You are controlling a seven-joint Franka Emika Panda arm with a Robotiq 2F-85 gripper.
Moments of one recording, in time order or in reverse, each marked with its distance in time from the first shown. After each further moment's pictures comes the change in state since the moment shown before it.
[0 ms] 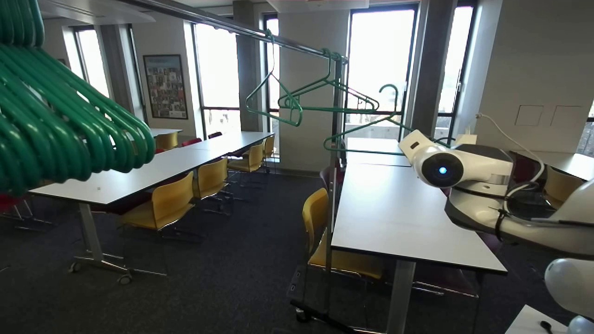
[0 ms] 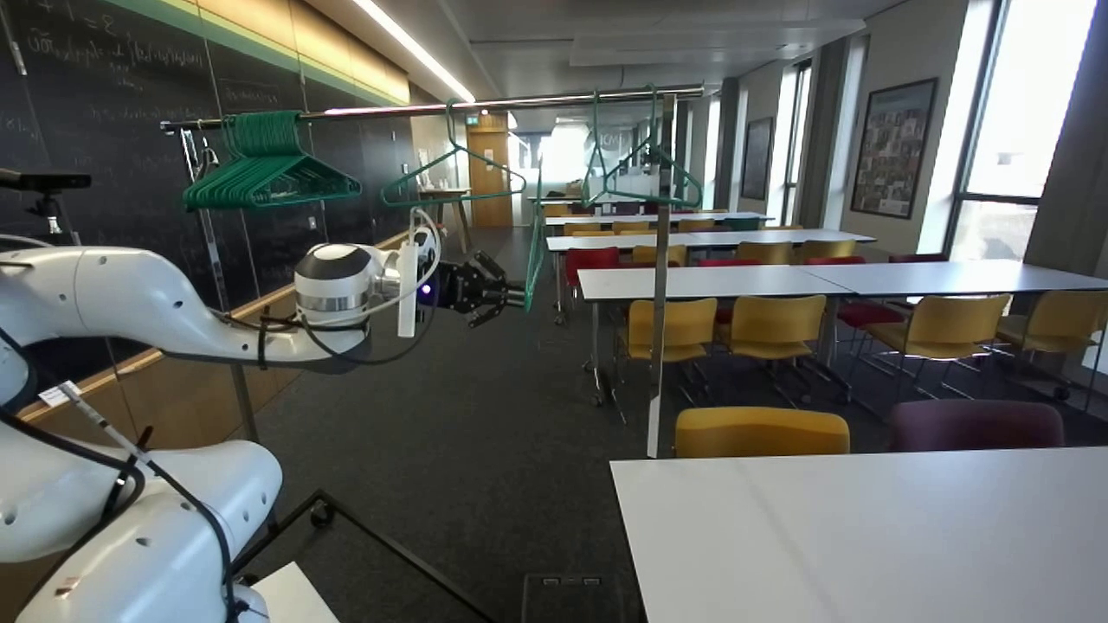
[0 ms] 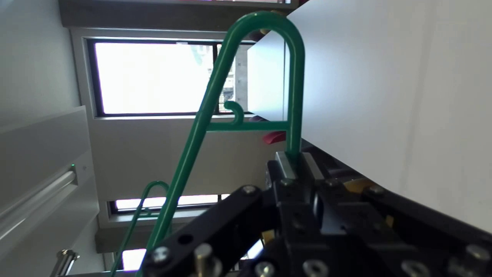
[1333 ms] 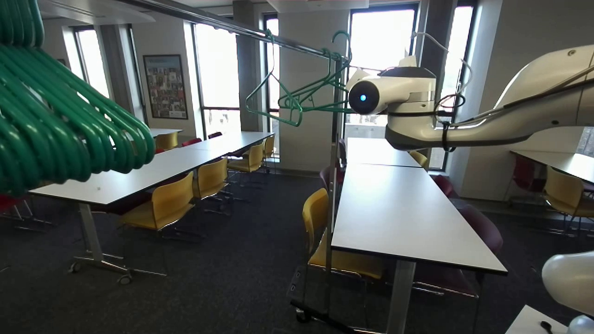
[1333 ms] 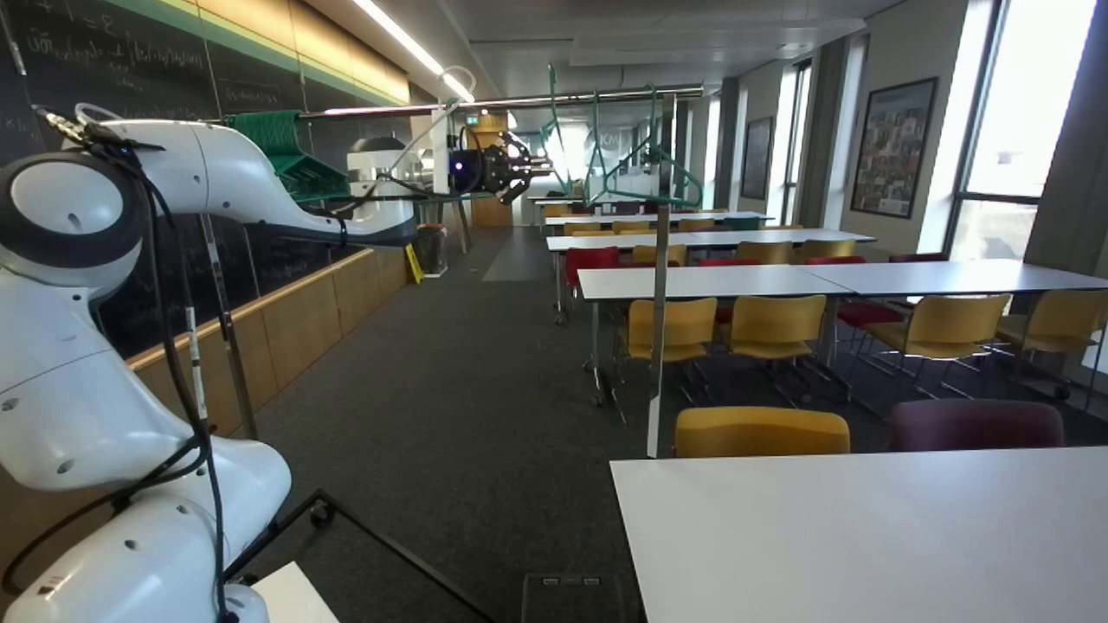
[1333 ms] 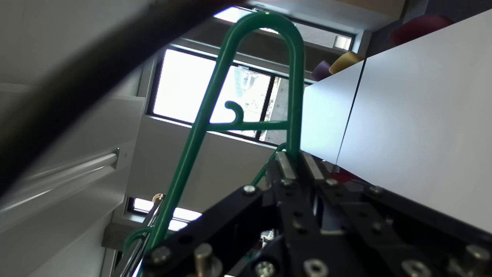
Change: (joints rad) arm -0.137 0.654 0.214 0.812 -0.536 -0.651 -0.107
